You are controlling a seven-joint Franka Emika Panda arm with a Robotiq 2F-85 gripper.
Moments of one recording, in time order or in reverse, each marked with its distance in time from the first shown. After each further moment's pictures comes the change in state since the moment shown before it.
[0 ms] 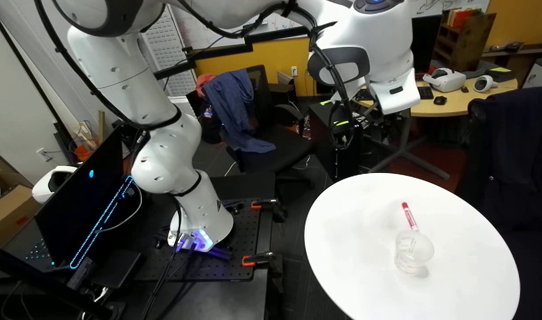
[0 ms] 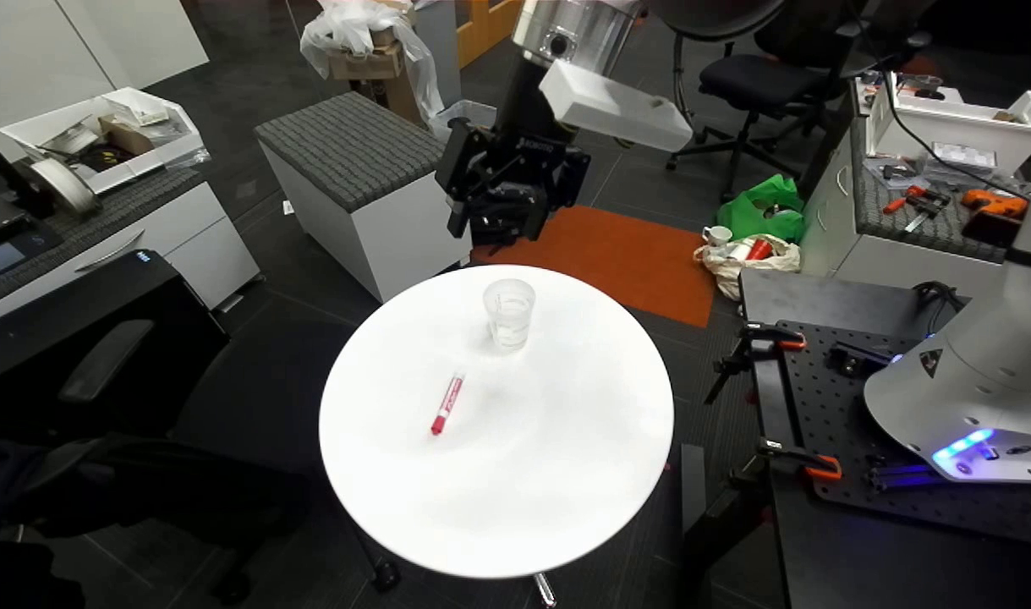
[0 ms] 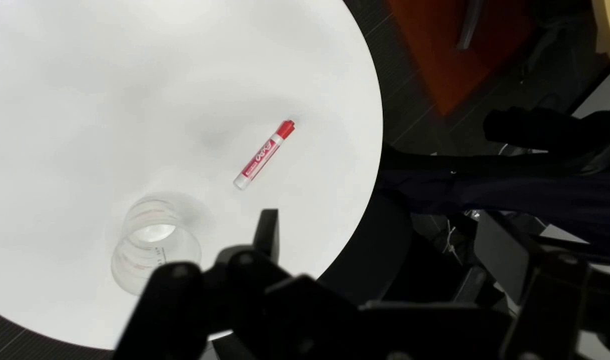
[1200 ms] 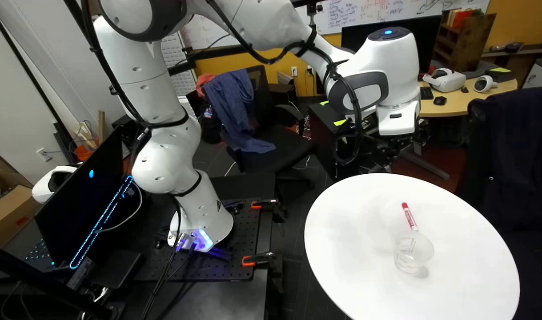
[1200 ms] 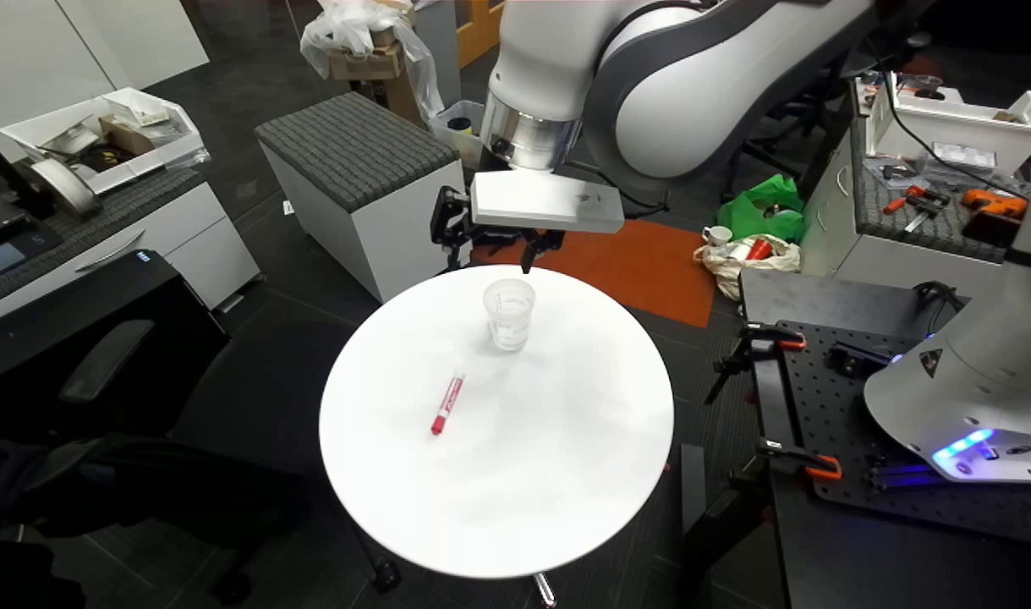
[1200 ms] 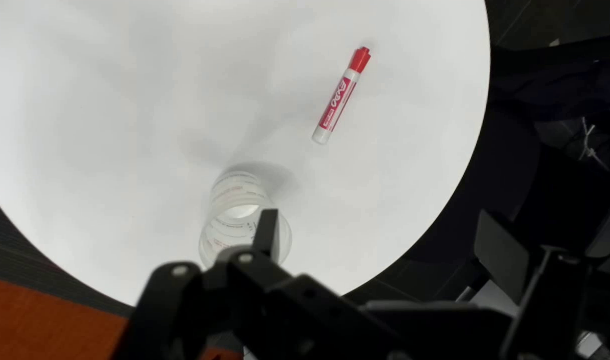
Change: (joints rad) arm 0.011 0.191 -0.020 0.038 -0.413 0.119 0.590
